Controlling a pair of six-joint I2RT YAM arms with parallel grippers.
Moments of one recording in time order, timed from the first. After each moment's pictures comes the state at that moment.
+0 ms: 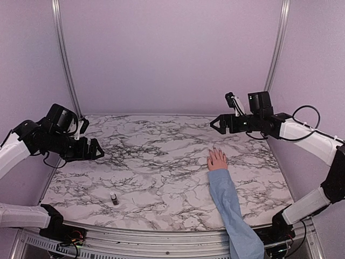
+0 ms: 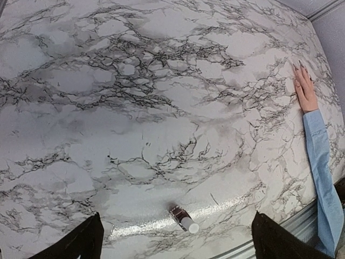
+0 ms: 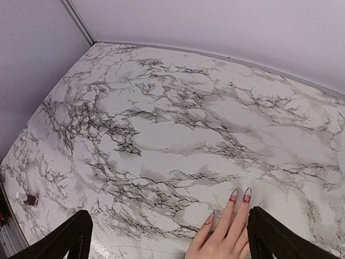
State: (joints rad) left arm -0.46 1.02 1.02 -0.94 0.10 -0.43; right arm 0.37 1.39 1.12 -0.29 -0.32 0.14
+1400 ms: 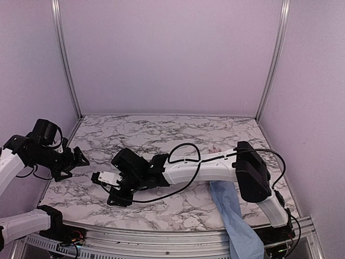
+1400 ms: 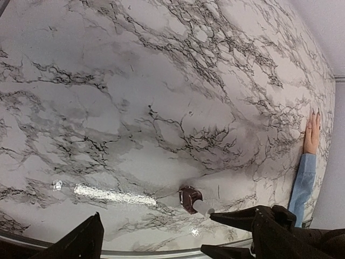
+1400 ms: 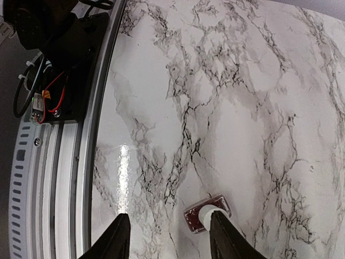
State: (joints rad) left arm -0.19 0.85 0.85 -1.06 0.24 -0.65; right arm 1.26 2.31 1.90 -0.37 -0.30 -0.15
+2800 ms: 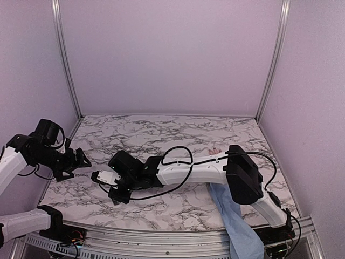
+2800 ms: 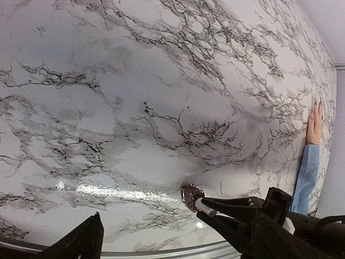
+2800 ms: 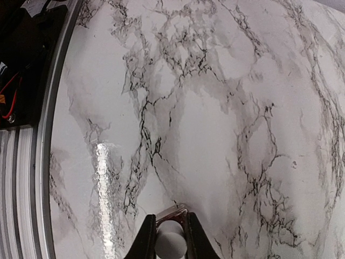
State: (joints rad) left arm -0.19 0.88 0.85 -1.05 0.27 -0.60; right arm 1.26 2.41 2.01 -0.40 -0.17 -0.15
